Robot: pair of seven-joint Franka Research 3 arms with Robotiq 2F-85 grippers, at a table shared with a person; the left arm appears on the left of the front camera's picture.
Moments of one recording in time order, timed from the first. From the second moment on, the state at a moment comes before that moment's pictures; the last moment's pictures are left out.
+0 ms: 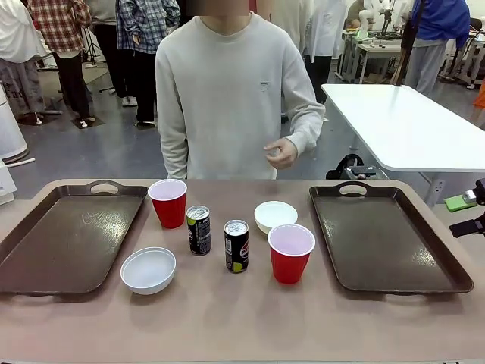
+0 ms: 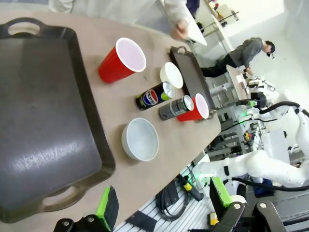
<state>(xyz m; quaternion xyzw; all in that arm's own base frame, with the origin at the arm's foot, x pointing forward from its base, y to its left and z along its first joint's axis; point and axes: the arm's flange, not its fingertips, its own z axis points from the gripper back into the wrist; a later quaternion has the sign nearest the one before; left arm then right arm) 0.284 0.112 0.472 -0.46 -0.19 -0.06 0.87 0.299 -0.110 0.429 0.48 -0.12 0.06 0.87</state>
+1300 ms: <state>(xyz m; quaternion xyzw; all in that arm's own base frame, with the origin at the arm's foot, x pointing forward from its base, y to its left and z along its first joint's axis) 0.310 0.049 0.498 -0.24 -0.18 -0.12 0.95 0.299 -0.109 0.430 0.47 -0.12 0.06 0.87</state>
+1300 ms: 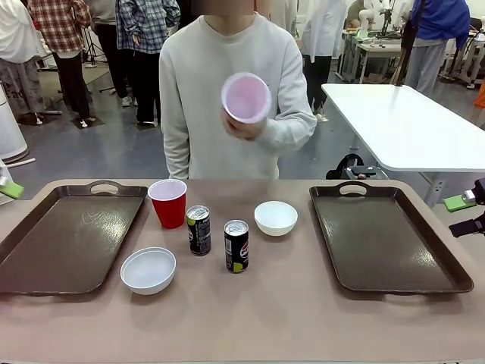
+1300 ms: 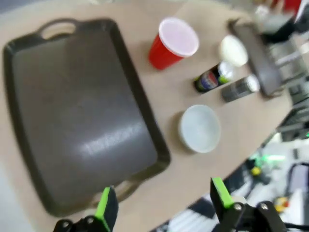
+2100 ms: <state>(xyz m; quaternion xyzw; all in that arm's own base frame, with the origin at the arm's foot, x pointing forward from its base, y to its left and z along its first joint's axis) 0.314 -0.193 0.394 0.03 -0.04 -0.27 0.96 0.299 -0.109 0.430 0.47 -0.12 0.06 0.87</state>
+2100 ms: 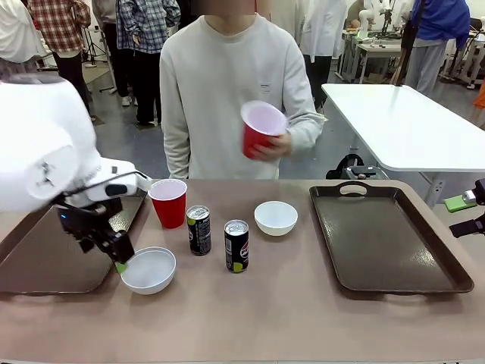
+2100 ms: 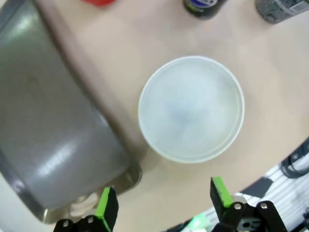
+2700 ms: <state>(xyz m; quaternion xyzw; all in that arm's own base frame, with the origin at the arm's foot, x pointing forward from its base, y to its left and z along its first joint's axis) 0.342 -0.197 0.359 -0.02 -0.07 -0.30 0.95 0.299 -0.110 0.430 0.47 -0.12 0.06 0.87</state>
